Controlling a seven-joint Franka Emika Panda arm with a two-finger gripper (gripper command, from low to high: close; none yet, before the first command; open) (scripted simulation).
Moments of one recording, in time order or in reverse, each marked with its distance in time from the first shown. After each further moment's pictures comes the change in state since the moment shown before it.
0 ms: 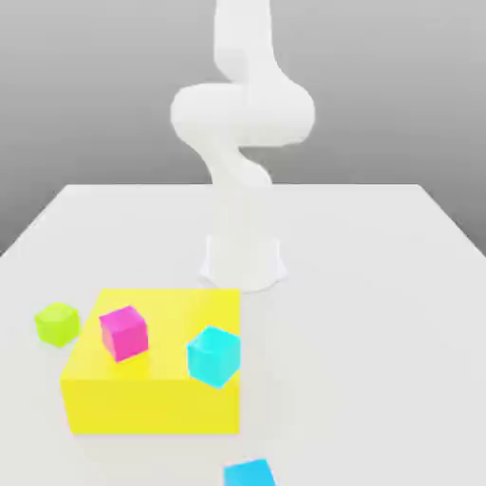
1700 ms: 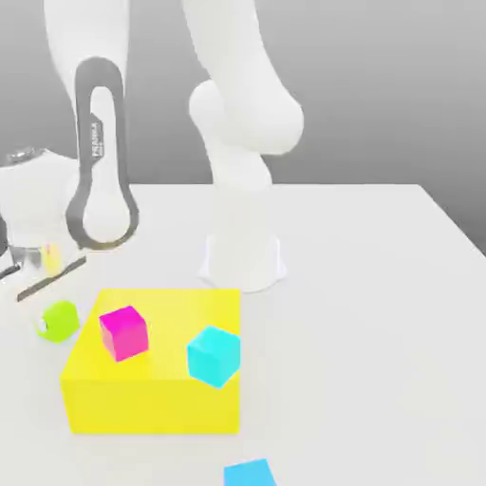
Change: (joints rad) arm -0.808 0.906 -0.108 -0.438 0.120 0.603 0.895
